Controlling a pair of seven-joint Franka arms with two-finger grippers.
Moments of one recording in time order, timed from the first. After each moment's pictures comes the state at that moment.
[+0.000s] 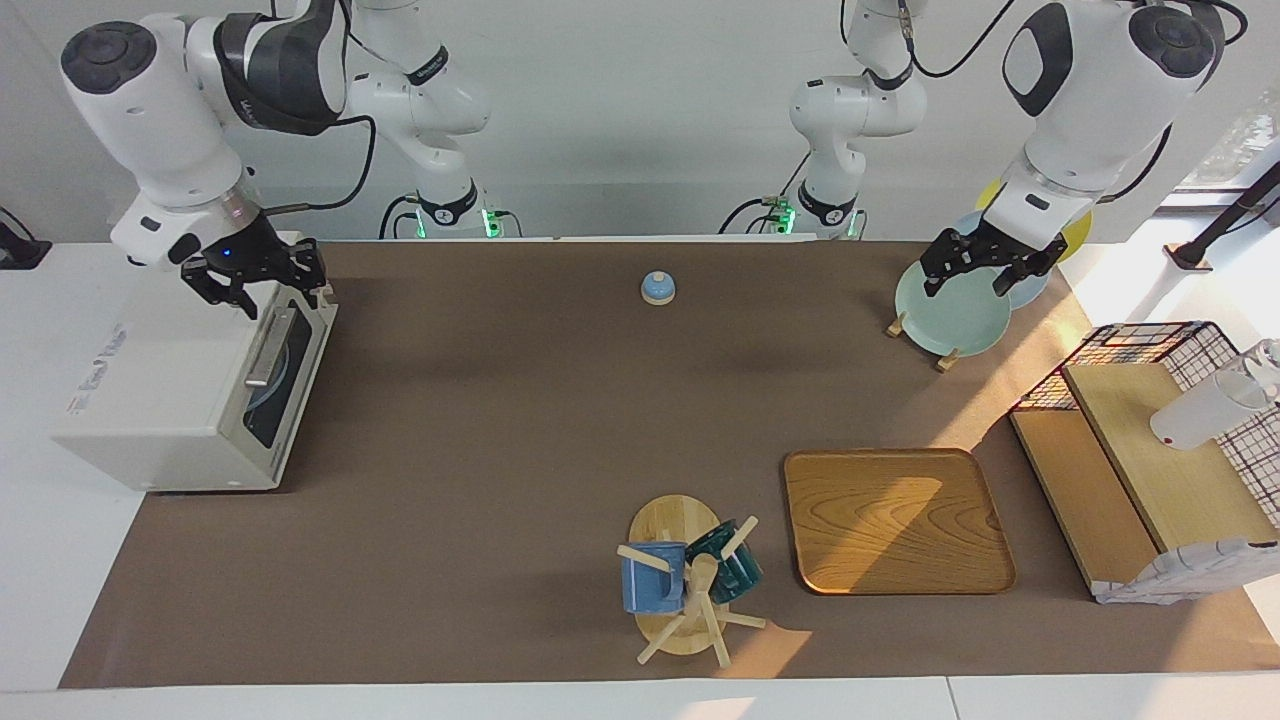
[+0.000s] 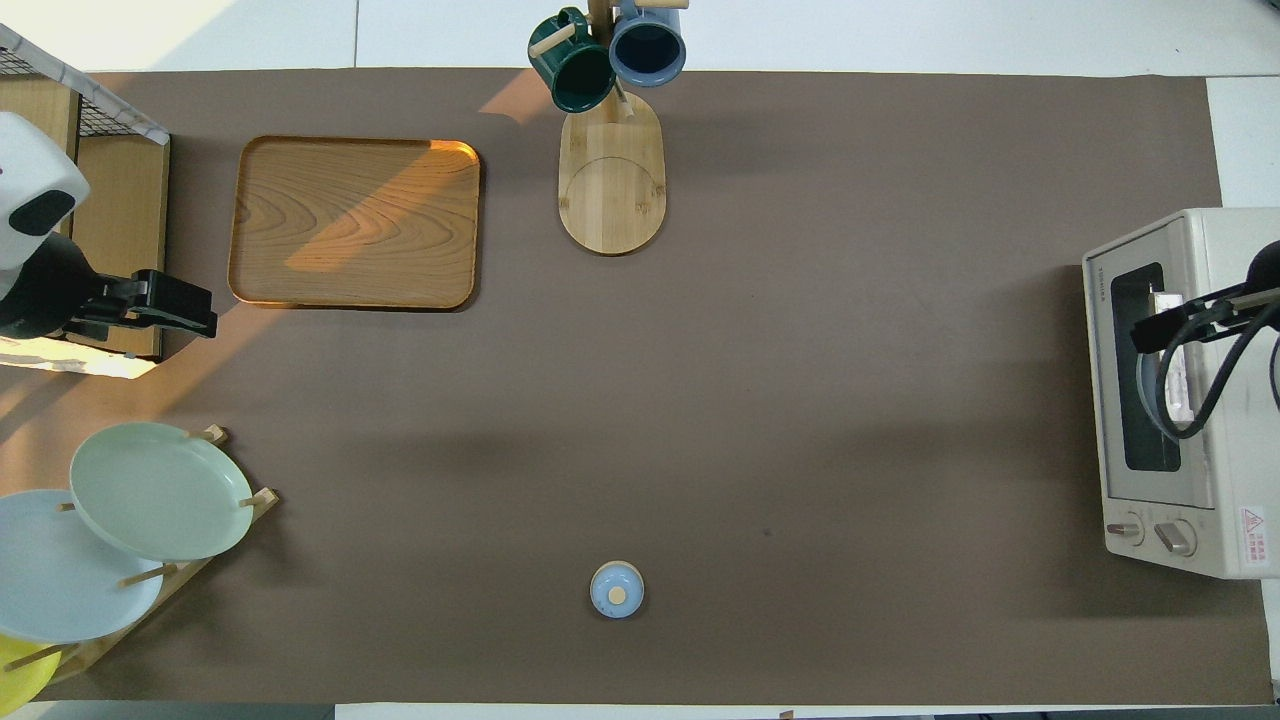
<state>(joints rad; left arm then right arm) -0.07 -0.01 -0.04 -1.67 -0.03 1.59 -0.04 -0.07 -0.02 -0.02 -1.75 -0.07 1.67 -0.31</state>
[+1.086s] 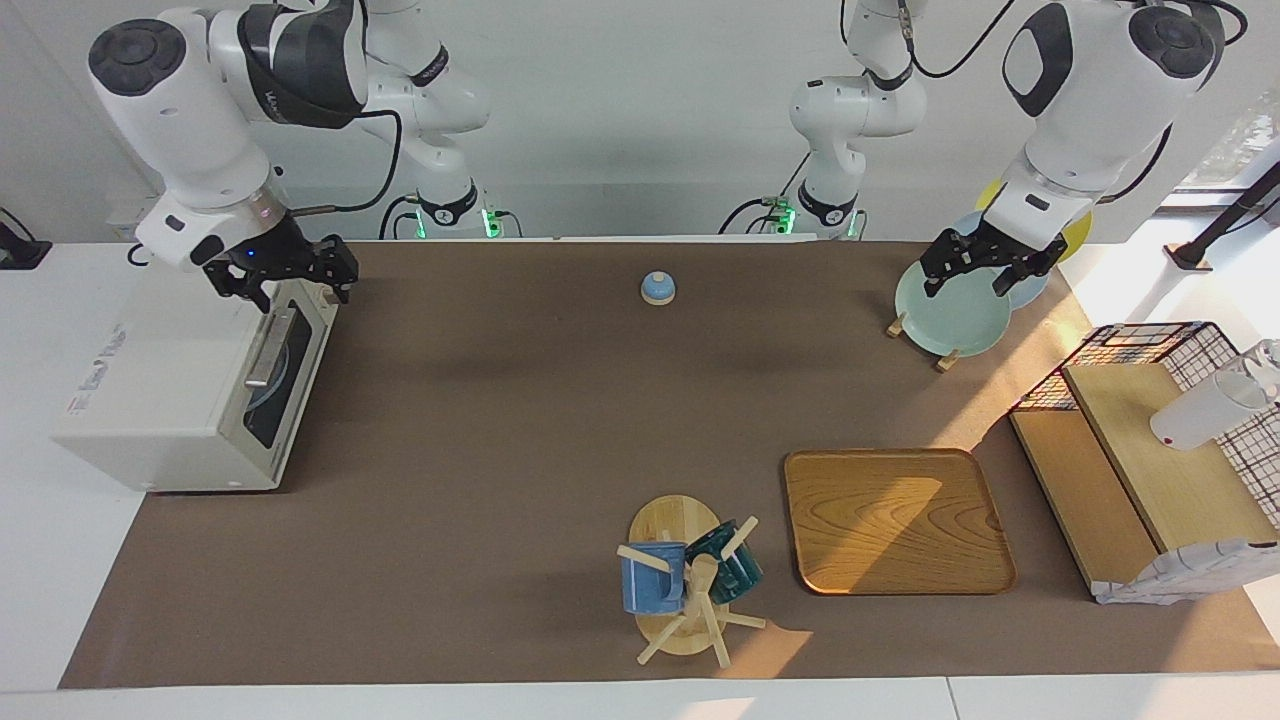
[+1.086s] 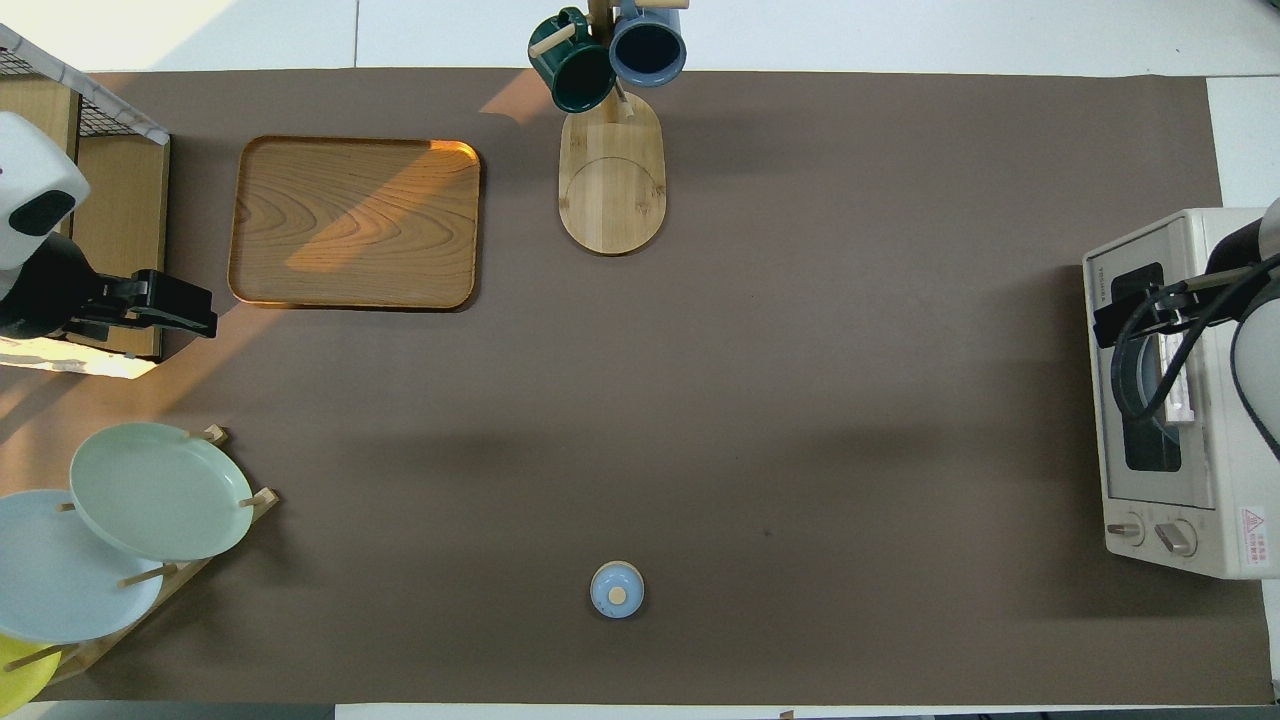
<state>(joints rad) -0.07 -0.01 -0.04 -1.67 -0.03 1.59 -0.04 0.05 0.01 -0.08 -1.69 -0.06 1.60 -0.19</state>
